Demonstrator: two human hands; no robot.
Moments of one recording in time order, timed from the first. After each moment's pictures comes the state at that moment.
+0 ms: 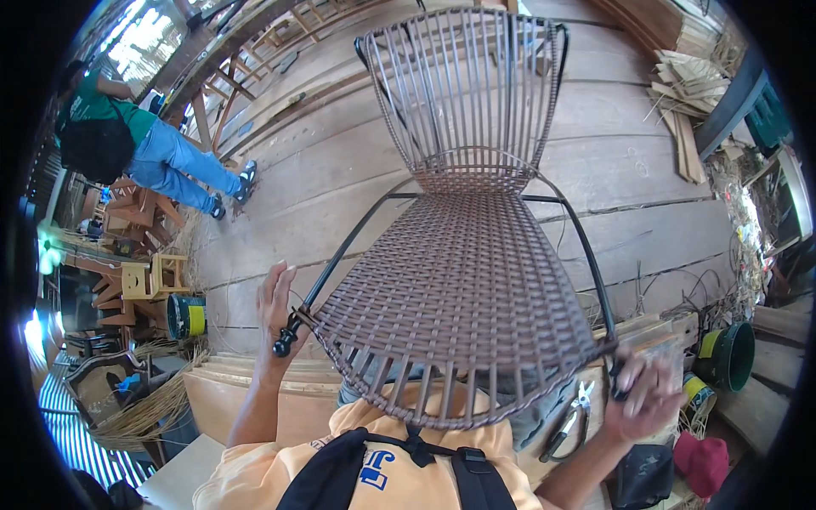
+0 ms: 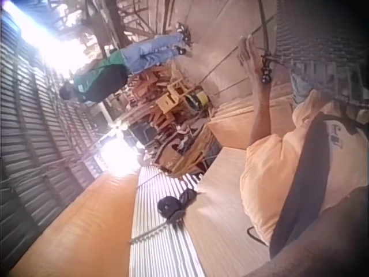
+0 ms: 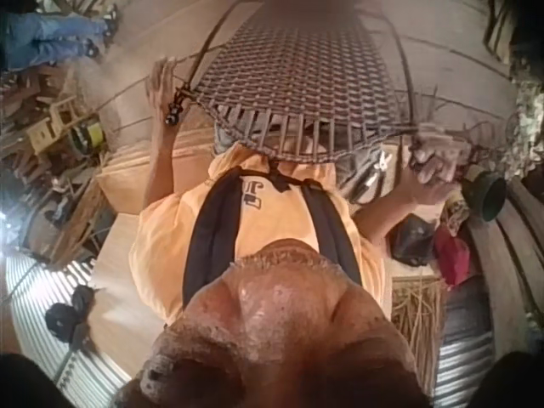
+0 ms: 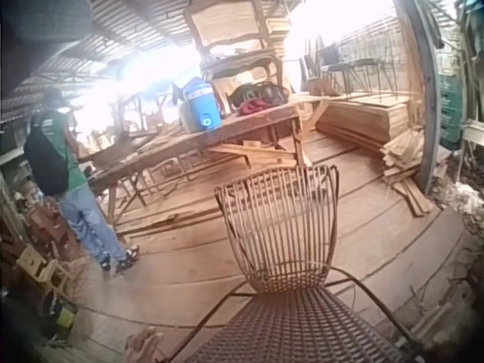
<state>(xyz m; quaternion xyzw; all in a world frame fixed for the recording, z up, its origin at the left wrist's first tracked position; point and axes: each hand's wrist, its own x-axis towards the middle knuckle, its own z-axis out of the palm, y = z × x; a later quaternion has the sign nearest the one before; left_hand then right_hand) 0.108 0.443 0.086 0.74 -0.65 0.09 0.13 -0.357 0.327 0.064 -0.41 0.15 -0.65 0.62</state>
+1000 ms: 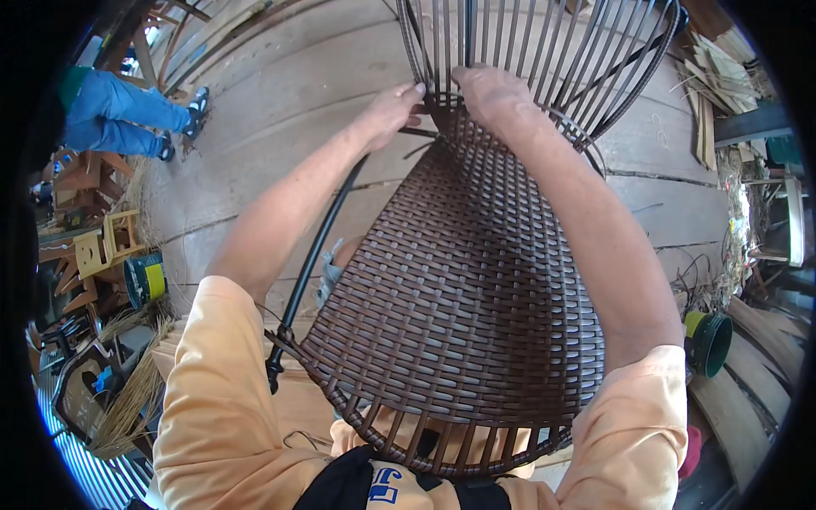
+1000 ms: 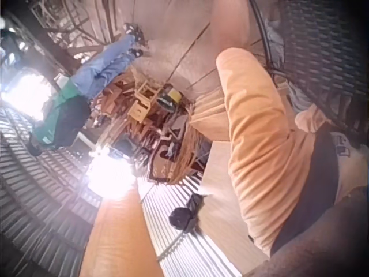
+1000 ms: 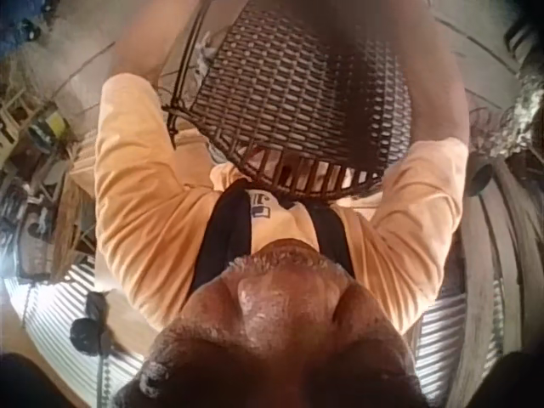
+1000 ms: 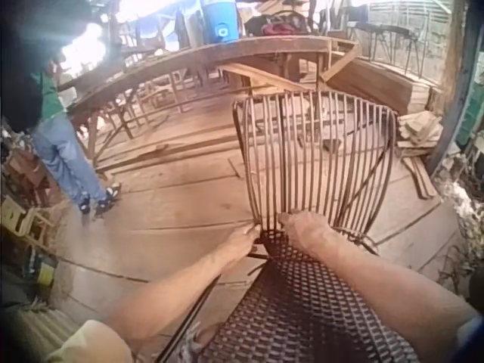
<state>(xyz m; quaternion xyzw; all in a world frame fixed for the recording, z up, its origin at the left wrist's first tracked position) 0.174 0.147 -0.104 0.63 -0.41 -0.53 0.39 0.001 0.082 -0.034 -0.92 0.37 -0.01 0.10</state>
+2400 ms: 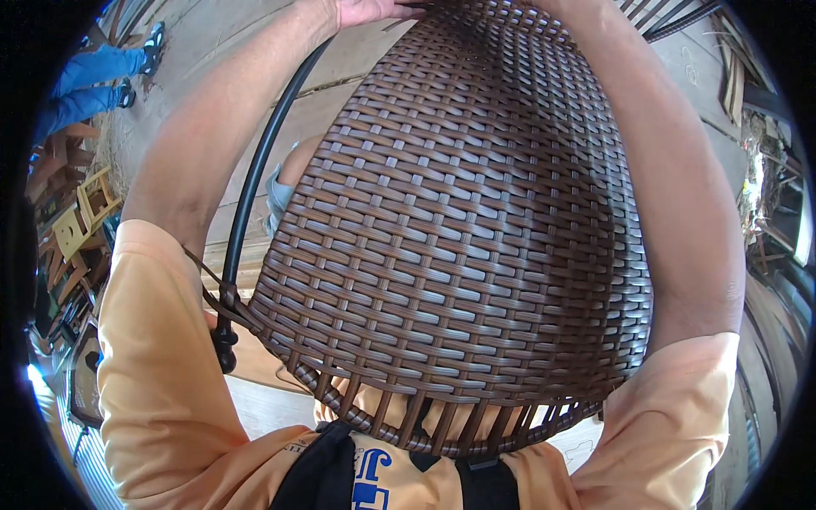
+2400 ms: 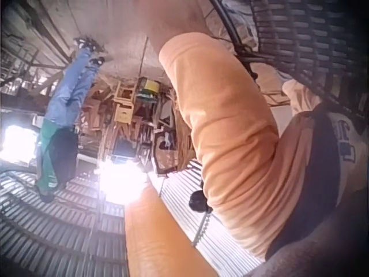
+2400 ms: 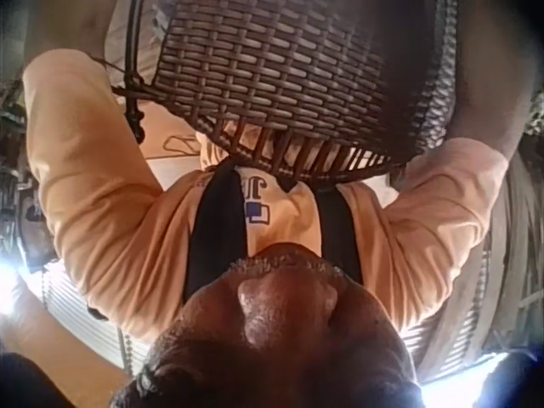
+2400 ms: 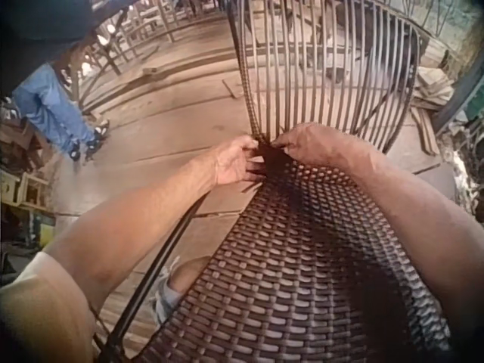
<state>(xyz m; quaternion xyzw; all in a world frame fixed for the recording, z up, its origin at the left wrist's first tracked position) 0.185 0.135 -0.133 0.40 -0.24 -0.79 0.41 -0.006 0.079 -0.032 -0.93 0.29 0.06 0.22</state>
